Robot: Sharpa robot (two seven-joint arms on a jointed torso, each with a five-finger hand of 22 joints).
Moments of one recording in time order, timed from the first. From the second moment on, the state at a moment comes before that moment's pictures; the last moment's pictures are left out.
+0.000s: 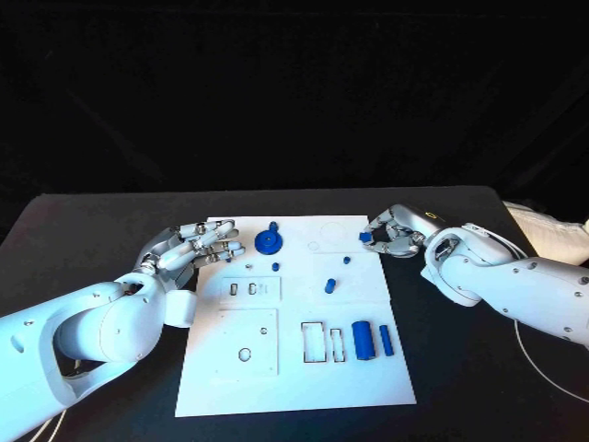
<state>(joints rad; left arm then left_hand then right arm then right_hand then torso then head) 1.14 -0.85 -0.02 1.65 0.12 -0.36 0.37 1.47 -0.04 0.10 0.07 0.05 0.98 0.23 0.07 0.07 1.06 0.17 0.07 0.07 1.11 0.13 0.14 0.17 0.18 0.96 0.24 0.15 0.07 0.95 -0.99 0.20 1.41 -1.47 -0.44 -0.10 1.31 -0.18 0.29 0.13 0.13 1.06 0.12 0.07 0.07 1.42 0.04 1.23 1.31 1.47 -0.03 1.52 1.31 0.10 1.30 0.08 1.35 1.12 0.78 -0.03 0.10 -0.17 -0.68</state>
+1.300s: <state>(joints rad) 1.14 -0.85 -0.02 1.65 0.12 -0.36 0.37 1.47 -0.04 0.10 0.07 0.05 0.98 0.23 0.07 0.07 1.06 0.17 0.07 0.07 1.11 0.13 0.14 0.17 0.18 0.96 0.24 0.15 0.07 0.93 -0.97 0.20 1.46 -1.53 -0.49 -0.13 1.38 -0.11 0.31 0.11 0.13 1.14 0.11 0.10 0.08 1.44 0.01 1.26 1.31 1.47 -0.05 1.53 1.31 0.10 1.32 0.06 1.36 1.16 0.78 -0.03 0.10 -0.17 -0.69</state>
